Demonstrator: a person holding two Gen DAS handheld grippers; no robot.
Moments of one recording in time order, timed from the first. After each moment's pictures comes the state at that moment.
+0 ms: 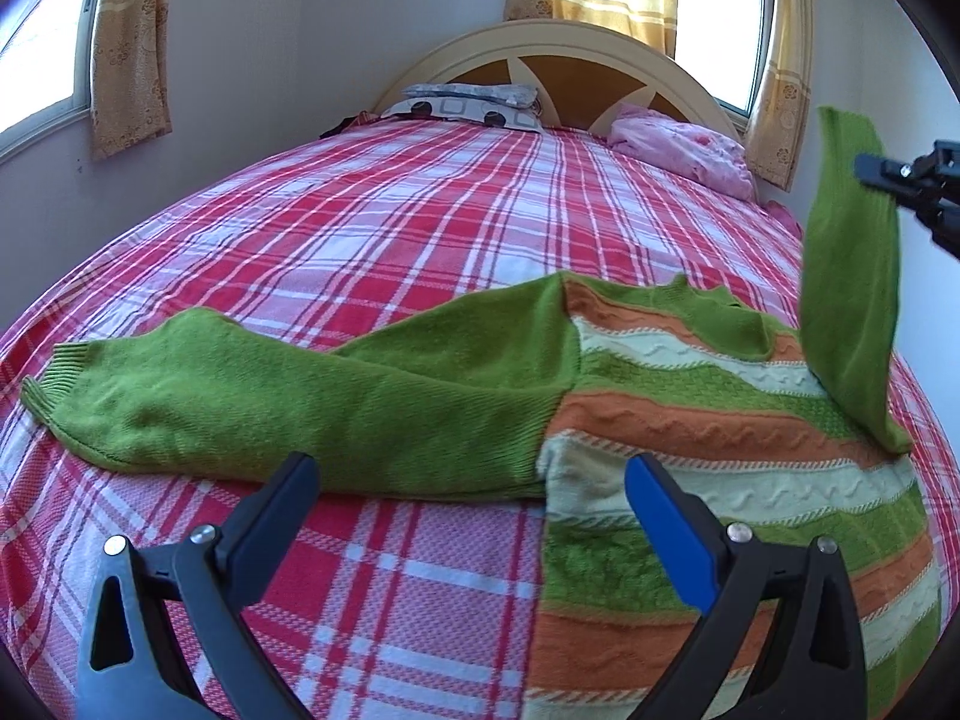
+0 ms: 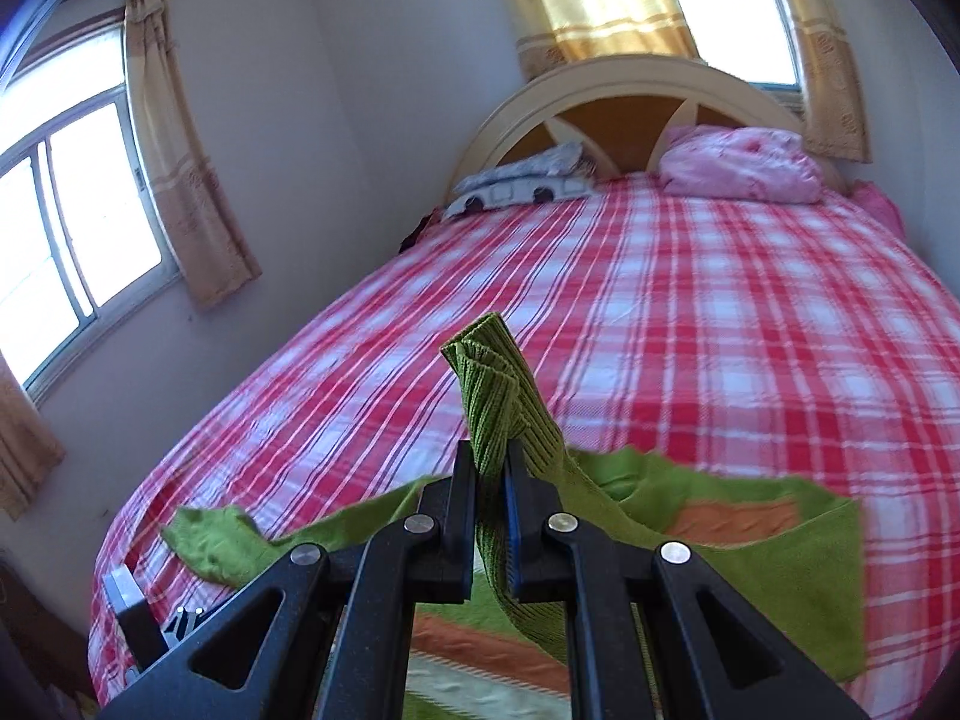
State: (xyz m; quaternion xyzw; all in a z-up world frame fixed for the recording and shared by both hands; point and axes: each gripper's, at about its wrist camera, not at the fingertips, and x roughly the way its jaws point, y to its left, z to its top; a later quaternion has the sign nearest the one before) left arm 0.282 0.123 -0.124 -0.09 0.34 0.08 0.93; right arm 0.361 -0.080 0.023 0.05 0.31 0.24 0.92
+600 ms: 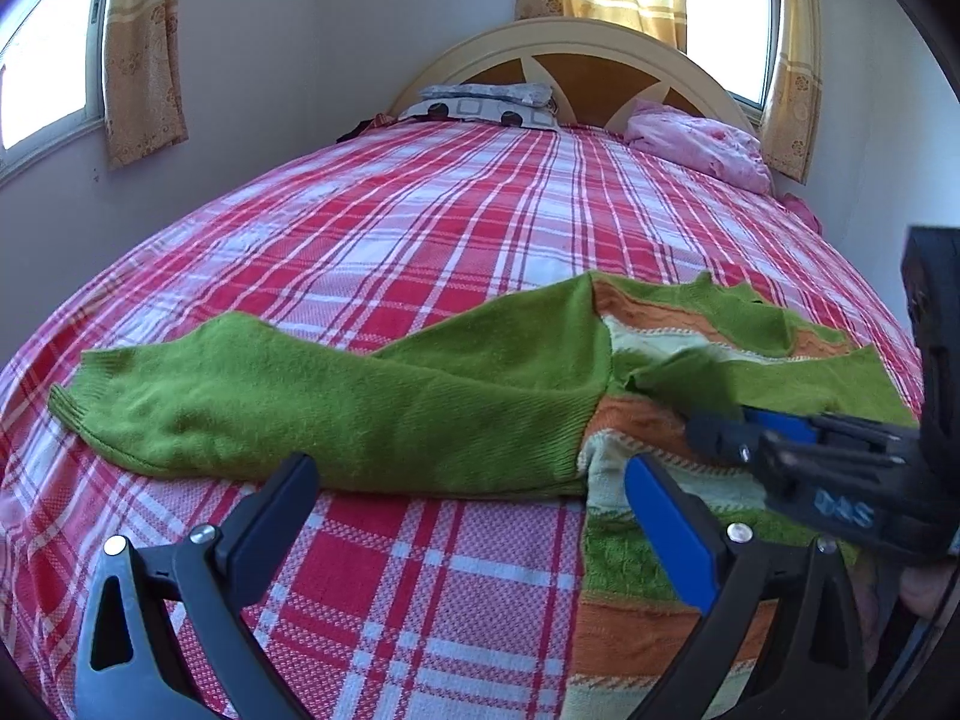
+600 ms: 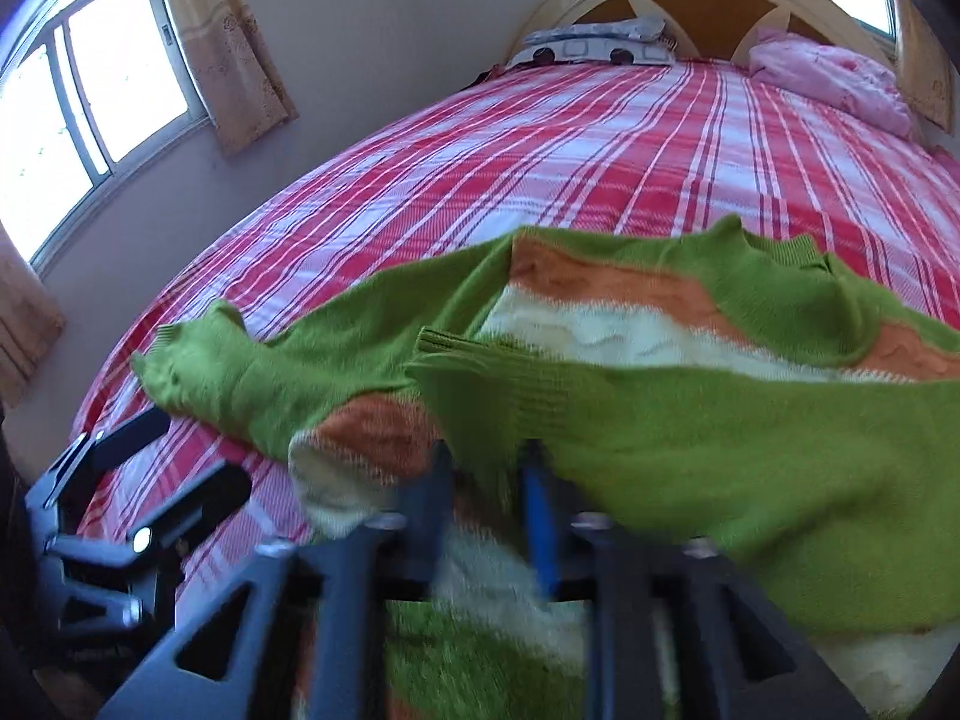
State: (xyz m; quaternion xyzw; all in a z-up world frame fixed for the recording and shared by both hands) left arm 0.278 0.128 -0.118 -0.07 0.34 0.10 0.93; right arm 0.338 0.001 -0.123 -0.02 0.42 0.30 0.85
